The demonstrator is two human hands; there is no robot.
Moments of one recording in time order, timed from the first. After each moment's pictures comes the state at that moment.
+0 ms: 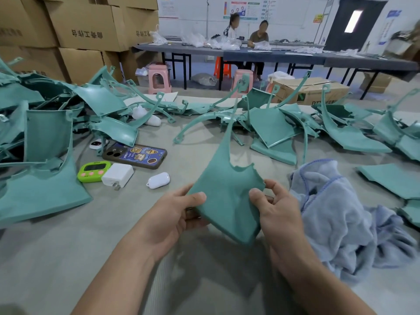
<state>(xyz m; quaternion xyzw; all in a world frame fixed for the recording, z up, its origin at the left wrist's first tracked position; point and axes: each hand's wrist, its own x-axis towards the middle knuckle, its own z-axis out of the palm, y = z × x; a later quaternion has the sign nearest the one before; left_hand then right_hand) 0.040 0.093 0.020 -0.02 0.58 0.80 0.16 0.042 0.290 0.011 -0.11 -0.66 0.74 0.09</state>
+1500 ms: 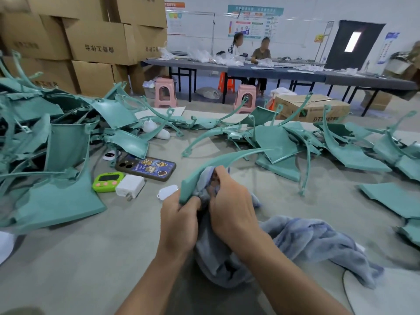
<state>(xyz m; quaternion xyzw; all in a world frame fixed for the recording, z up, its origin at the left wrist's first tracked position) 0.036 0.109 0.016 -0.04 0.65 0.74 -0.19 0.025 0.214 0.060 0.11 -0.90 0.41 0.11</state>
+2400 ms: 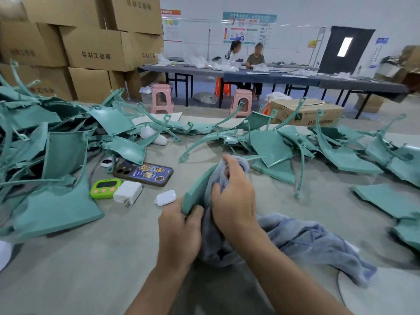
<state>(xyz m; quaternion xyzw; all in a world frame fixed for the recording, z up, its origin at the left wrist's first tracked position) 0.044 0.113 0.010 -0.04 0.76 0.58 -0.29 0.009 0.220 0.055 0.06 -0.85 0.45 0.25</state>
